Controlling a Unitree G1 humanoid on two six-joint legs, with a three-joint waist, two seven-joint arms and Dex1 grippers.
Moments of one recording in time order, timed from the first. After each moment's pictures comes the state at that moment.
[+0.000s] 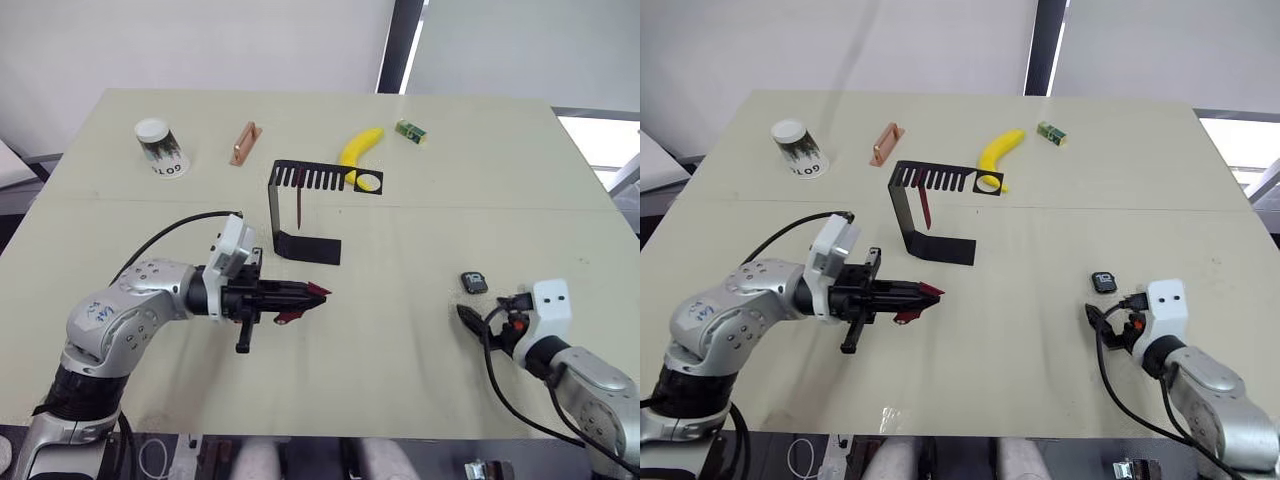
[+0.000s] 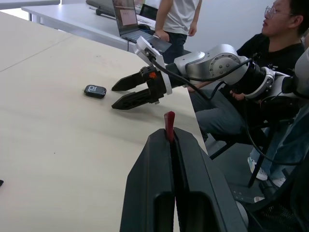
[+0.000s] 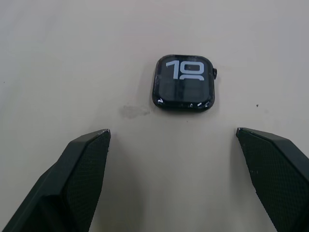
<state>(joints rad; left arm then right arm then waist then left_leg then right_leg) -0.42 0.68 -0.02 -0.39 -0.82 0.75 -1.01 0.08 -0.50 -0.34 -0.43 0.44 0.76 0.35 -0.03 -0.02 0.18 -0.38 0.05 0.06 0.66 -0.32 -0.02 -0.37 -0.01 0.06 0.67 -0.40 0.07</state>
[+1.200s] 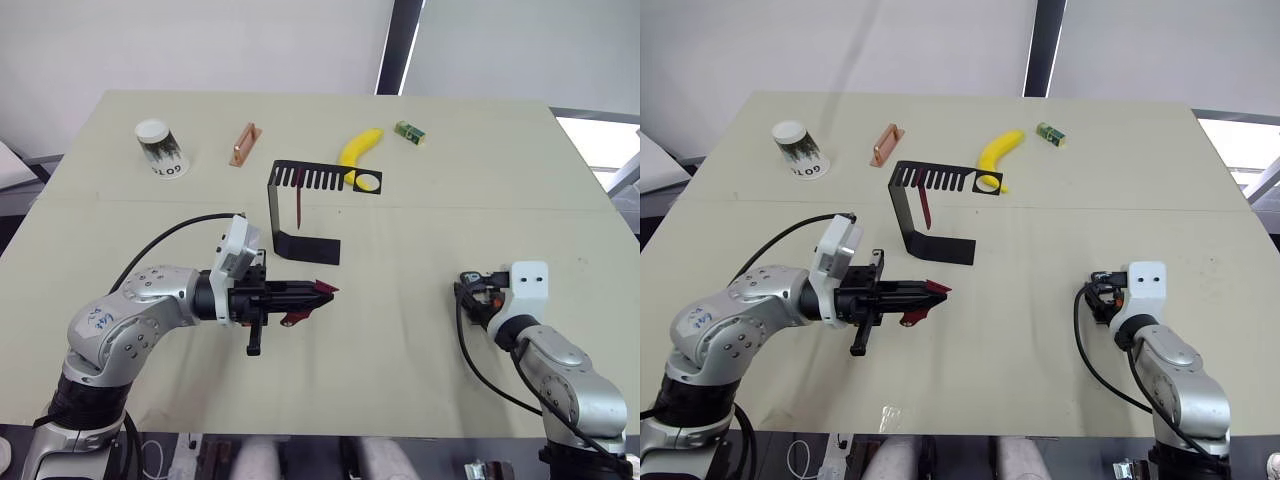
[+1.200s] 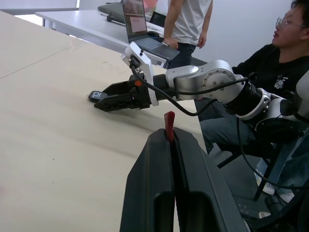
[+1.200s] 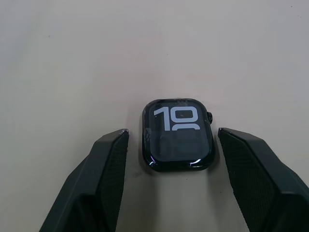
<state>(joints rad) -0.40 0.65 0.00 -0.44 -0.87 0.80 -0.91 -0.06 -0.38 -0.29 -0.38 0.33 0.79 0.17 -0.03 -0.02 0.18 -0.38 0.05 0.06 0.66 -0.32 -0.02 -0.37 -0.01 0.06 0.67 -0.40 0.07</state>
